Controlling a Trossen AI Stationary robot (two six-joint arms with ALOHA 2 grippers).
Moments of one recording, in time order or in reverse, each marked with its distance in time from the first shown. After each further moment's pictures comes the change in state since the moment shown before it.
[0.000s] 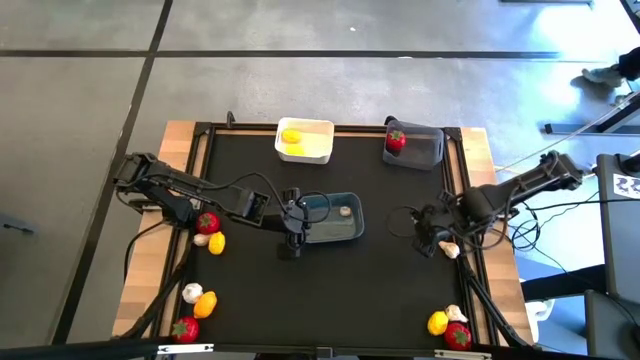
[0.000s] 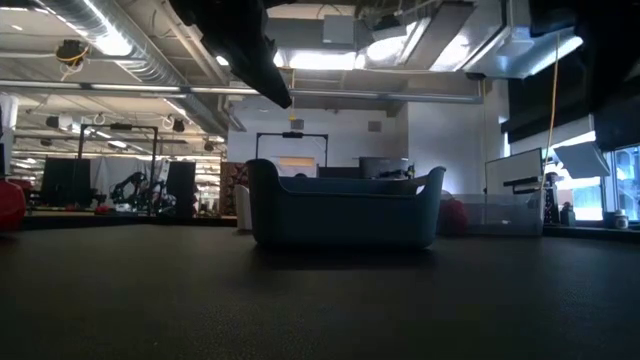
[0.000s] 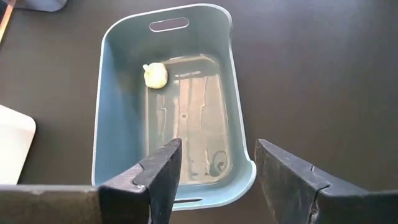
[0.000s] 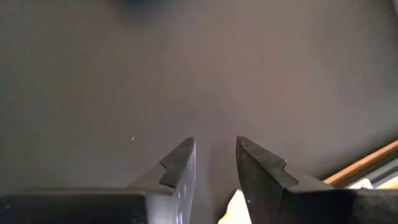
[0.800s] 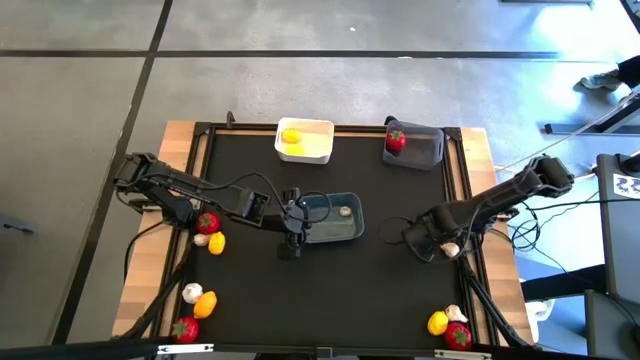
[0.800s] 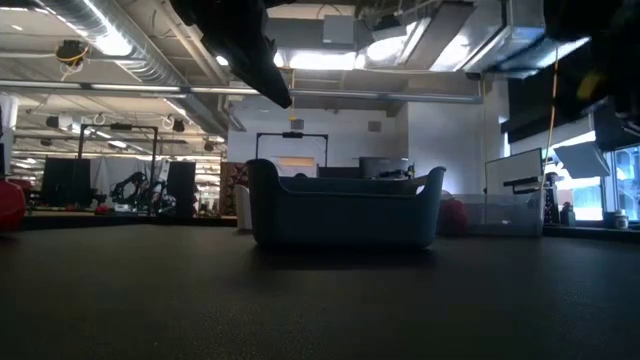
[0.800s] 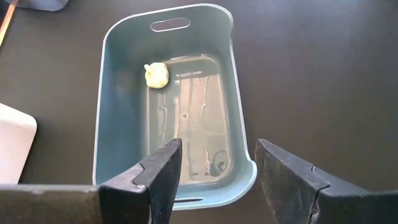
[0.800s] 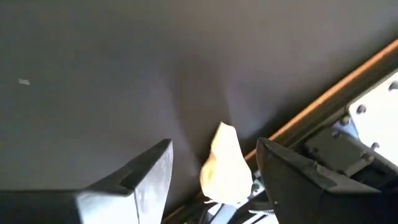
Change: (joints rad) left arm 0.000 0.000 0.000 0.000 -0.003 -0.003; right arm -0.052 0.169 -0.213 0.008 -0.266 0.128
